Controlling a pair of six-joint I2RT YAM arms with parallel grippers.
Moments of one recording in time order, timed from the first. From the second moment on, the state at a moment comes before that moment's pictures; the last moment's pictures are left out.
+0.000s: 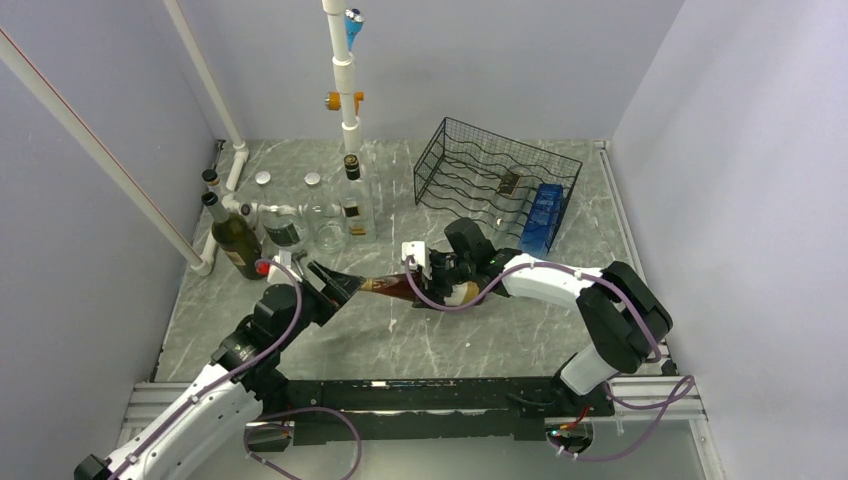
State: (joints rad) left arm -0.59 0.43 0.31 -0.25 -0.10 -1.17; right arm 0.73 1.55 0.82 0.00 -0.64 -0.61
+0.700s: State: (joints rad) left arm -0.61 0.69 0.25 0.17 -0.14 -1.36; right arm 0.72 1.56 0.82 0.01 -0.69 -0.51
